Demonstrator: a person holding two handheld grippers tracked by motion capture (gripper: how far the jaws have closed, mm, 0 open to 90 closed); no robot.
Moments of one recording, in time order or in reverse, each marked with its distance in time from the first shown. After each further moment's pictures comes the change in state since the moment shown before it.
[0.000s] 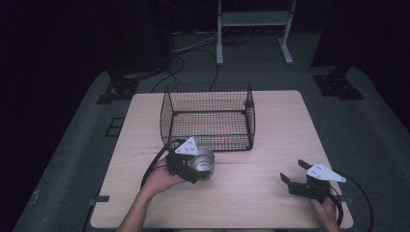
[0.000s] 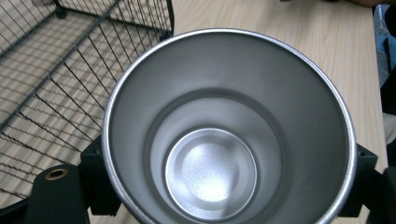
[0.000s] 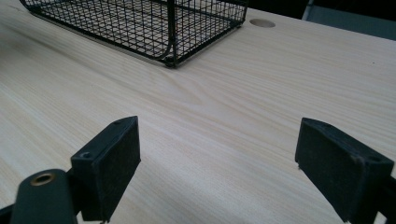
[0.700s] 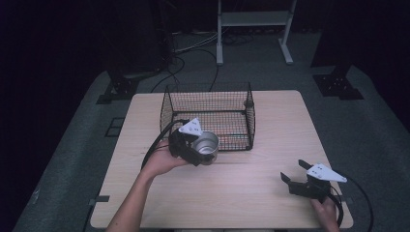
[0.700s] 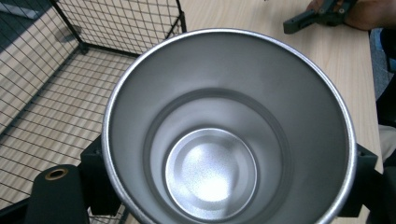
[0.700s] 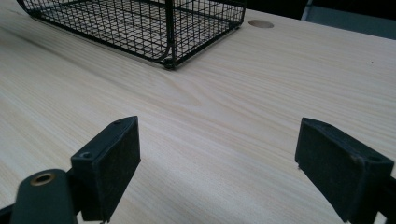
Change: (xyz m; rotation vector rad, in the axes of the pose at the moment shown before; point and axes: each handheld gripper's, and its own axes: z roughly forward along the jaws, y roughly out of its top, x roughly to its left) left arm 0.027 0.052 -0.017 0.023 -0.008 0.047; right arm -0.001 0.000 0.000 -0.008 0.000 0.009
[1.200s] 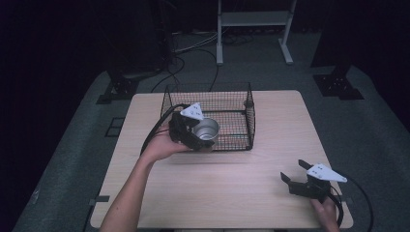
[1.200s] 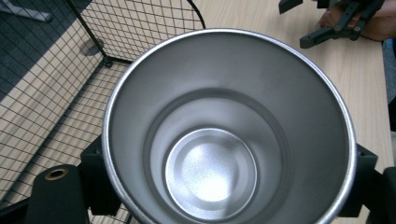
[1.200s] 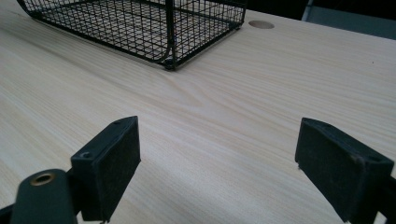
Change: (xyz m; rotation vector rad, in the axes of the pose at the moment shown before) left arm 0.023 0.031 -0.012 0.026 0.021 0.011; right arm 0.000 0.000 0.000 -0.002 0.002 0.004
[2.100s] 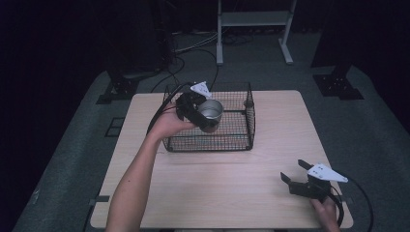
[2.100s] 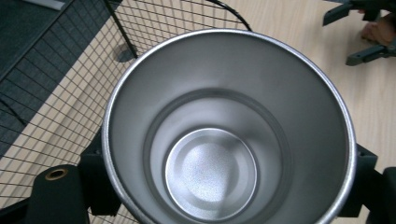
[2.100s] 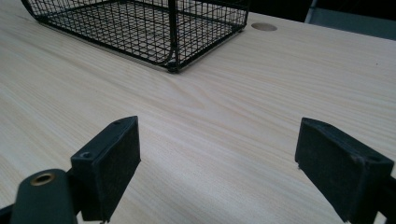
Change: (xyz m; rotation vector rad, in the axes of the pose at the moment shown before) left arm 0.048 0.037 0.010 0.053 0.043 -0.025; right arm -0.001 0.000 0.000 -0.010 0.016 0.005
